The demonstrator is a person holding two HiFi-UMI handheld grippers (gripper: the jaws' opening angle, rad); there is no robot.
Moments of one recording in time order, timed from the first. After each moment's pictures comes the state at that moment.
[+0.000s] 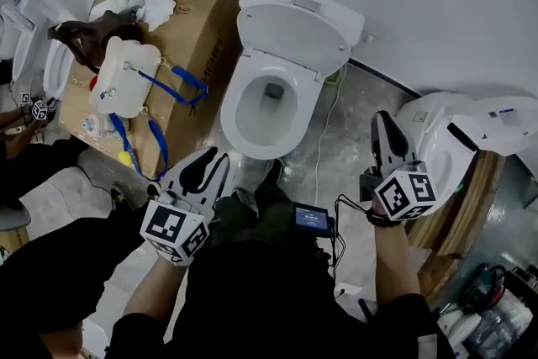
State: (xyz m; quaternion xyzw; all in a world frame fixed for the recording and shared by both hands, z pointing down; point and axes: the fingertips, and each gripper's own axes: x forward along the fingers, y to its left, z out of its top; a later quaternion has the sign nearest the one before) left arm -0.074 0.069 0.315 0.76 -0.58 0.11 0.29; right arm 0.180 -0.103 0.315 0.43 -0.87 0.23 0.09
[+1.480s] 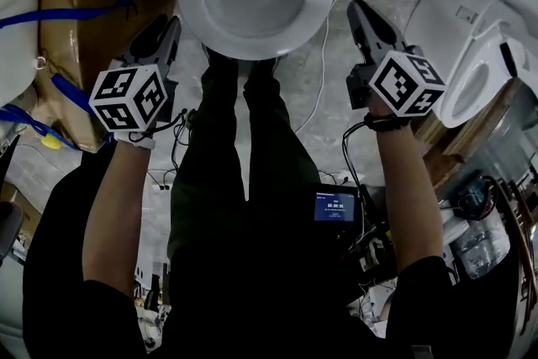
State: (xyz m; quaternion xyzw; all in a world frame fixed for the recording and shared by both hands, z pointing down) left arm -0.196 0.026 0.717 0.68 -0.55 0.21 0.44; right arm 0.089 -0.086 0.685 0.39 -0.79 0.40 0.24
